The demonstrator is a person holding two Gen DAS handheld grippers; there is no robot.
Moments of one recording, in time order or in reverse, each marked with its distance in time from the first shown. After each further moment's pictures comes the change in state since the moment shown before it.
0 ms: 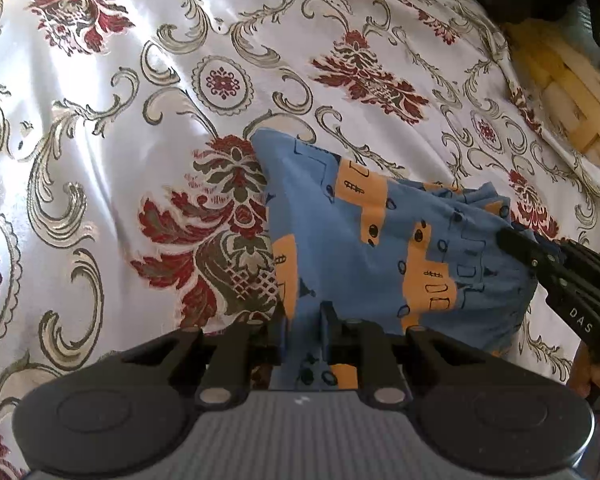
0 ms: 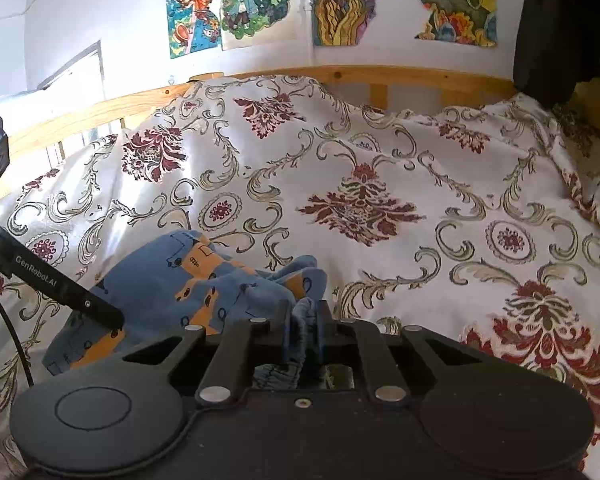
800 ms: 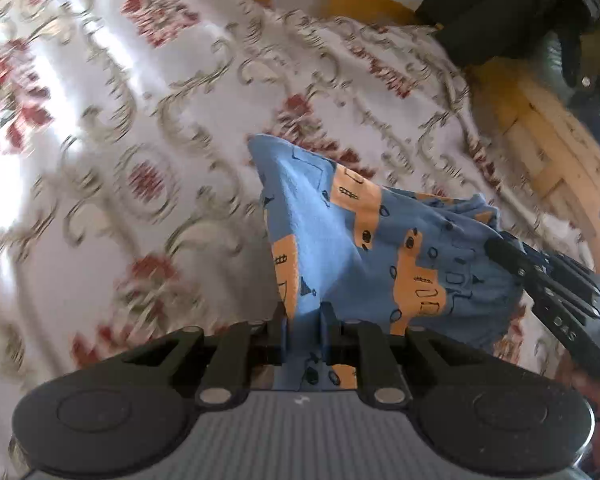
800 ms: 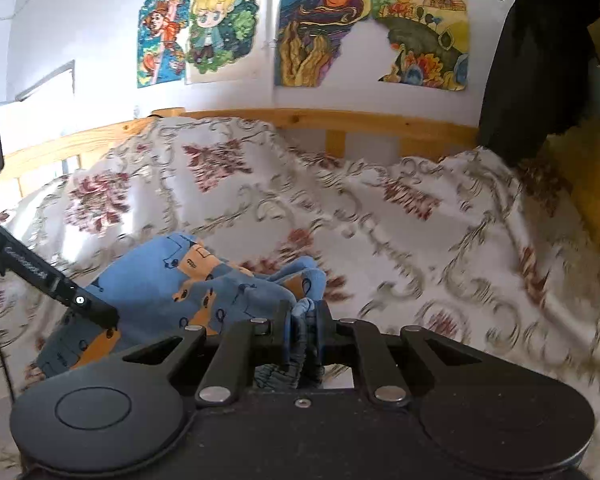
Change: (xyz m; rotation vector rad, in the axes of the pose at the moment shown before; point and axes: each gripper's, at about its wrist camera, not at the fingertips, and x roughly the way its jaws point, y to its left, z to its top) left arm 0.011 -0.038 0.083 0.036 -0.093 -0.130; right arm 0.010 -0.068 0.069 -0.033 -0.078 -0.098
